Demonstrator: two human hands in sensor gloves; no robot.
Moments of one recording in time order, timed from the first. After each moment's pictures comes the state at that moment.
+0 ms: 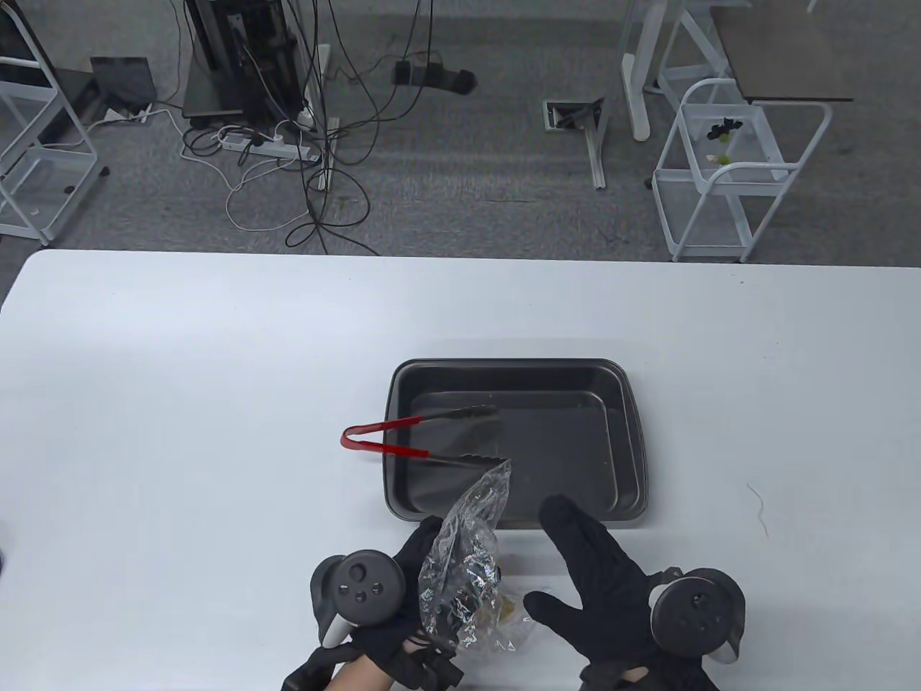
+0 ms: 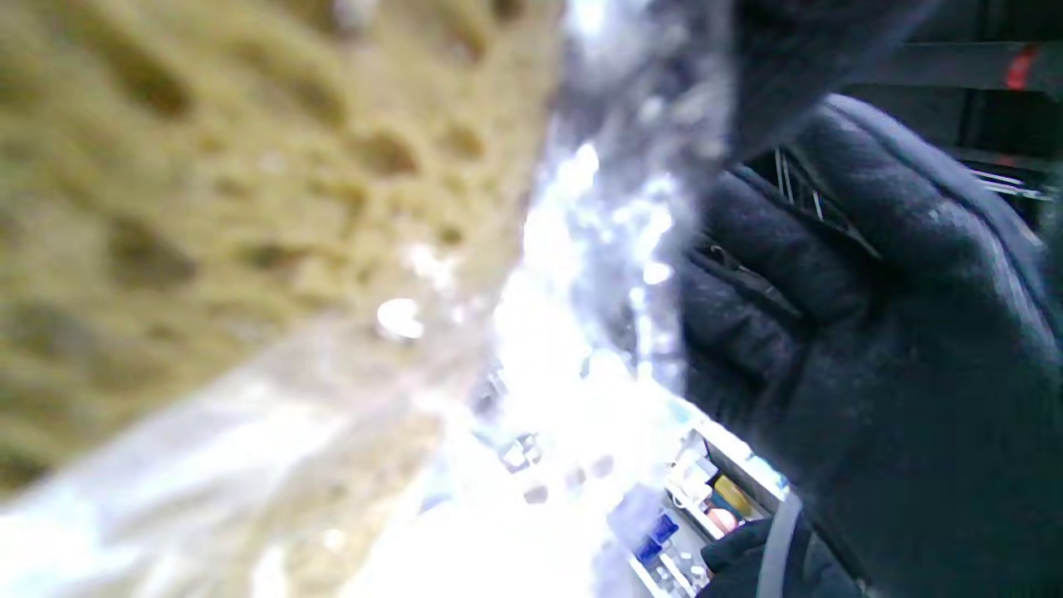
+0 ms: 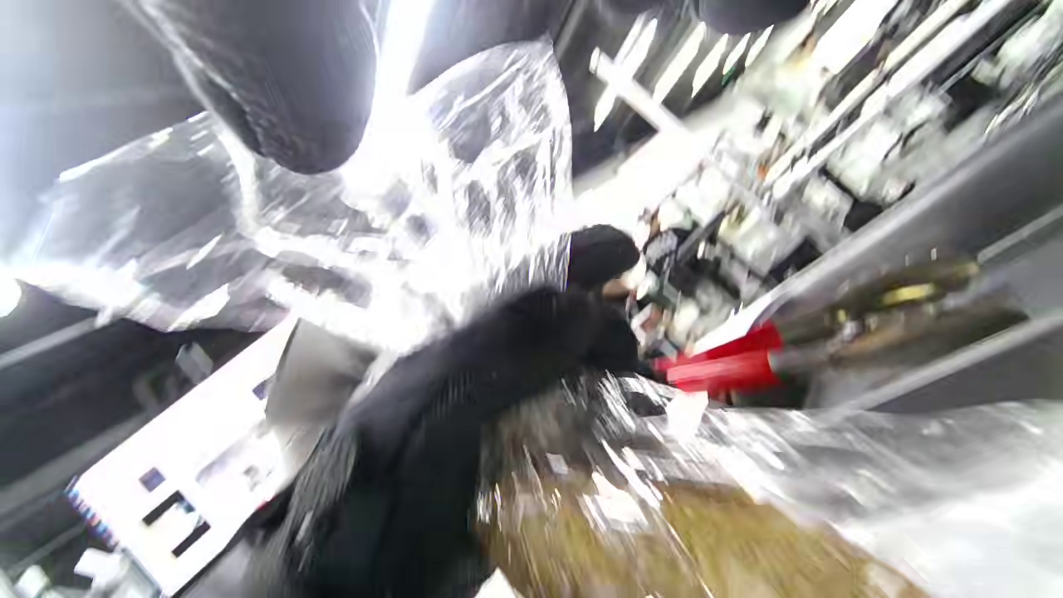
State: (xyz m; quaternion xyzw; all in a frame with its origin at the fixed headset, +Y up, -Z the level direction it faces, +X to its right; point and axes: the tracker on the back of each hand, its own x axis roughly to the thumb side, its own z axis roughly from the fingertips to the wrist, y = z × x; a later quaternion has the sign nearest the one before) left_hand -0.105 -0.721 -0.181 0.00 -0.21 0.48 0.85; right_hand 0.162 -0.665 -0.150 0.33 0.00 0.84 0.44
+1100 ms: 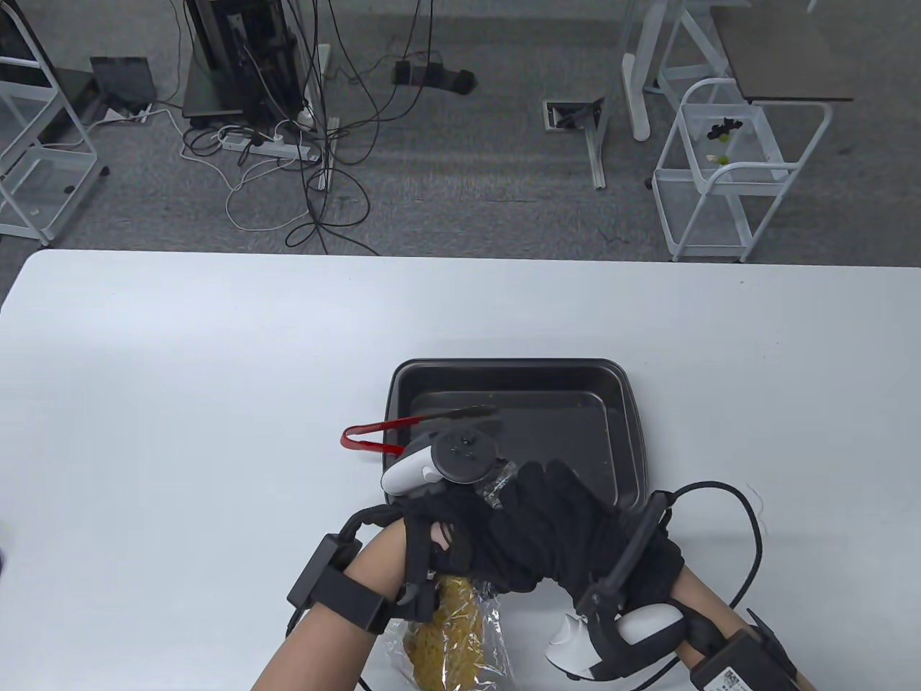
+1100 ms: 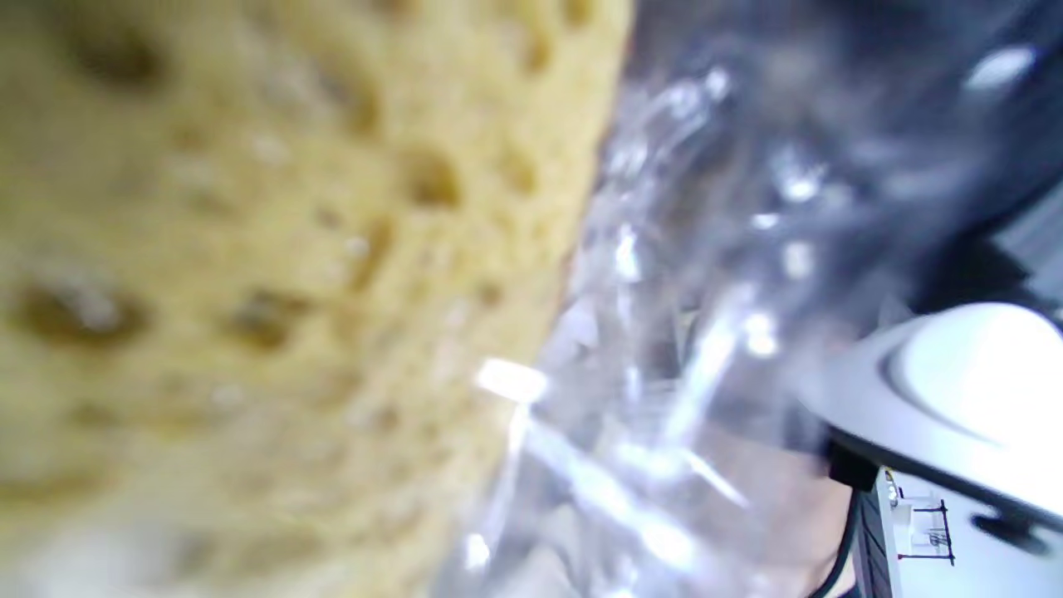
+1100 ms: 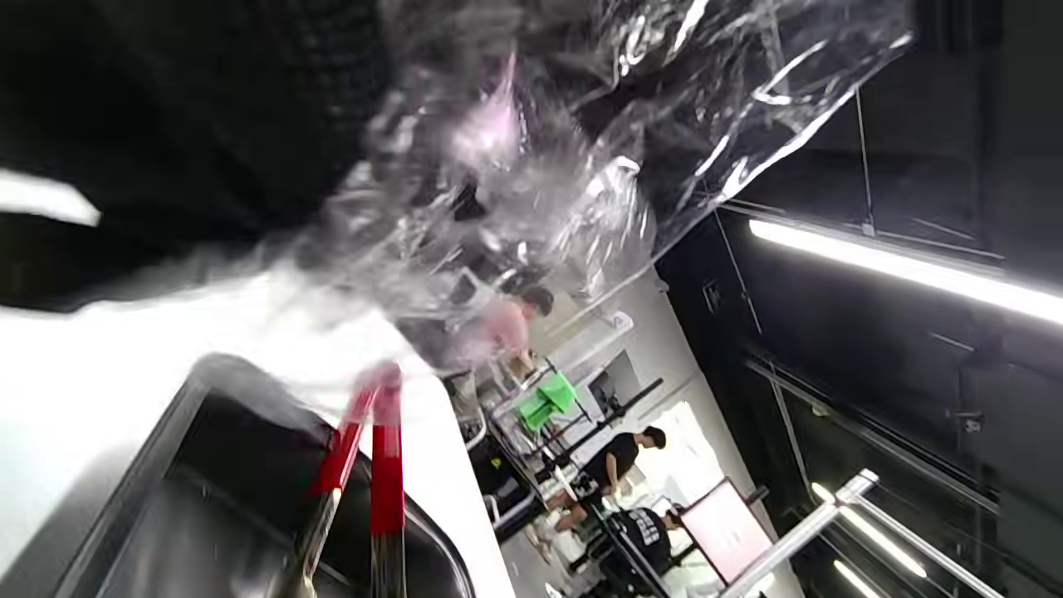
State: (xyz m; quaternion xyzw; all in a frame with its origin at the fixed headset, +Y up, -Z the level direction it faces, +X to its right) left_hand -0.036 -0.717 -0.265 -0.47 -0.38 0.38 0.70; right_hand 0.102 -0.655 -0.158 0.49 -0.39 0.74 -0.26
